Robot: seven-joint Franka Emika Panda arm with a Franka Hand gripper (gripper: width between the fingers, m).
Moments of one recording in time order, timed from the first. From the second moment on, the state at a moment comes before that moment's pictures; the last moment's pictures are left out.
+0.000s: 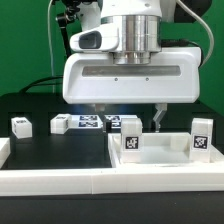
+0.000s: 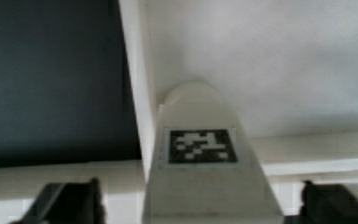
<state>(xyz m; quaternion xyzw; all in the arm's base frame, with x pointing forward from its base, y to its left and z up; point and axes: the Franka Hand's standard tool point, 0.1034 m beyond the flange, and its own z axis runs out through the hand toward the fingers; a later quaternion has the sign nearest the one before) 0.618 0.006 0.075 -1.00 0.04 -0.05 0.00</state>
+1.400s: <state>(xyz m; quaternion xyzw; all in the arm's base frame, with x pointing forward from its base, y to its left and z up) 0.618 0.009 0.074 -0.81 0.58 -0.03 0.03</state>
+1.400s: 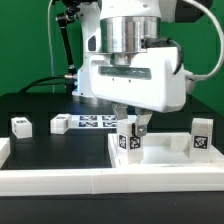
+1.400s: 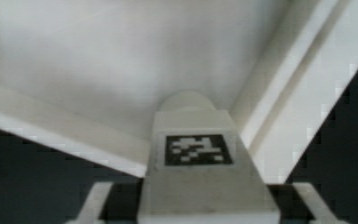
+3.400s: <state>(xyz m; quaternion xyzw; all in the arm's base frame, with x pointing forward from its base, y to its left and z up) 0.620 0.010 0.075 -0.96 0.26 -0.04 0.03</state>
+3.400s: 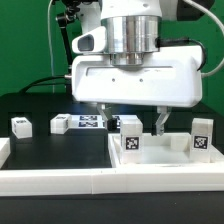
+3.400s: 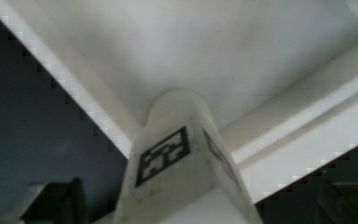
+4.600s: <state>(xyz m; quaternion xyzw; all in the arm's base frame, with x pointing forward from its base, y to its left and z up) 0.619 0.006 0.073 -1.00 0.05 -0.04 0.01</state>
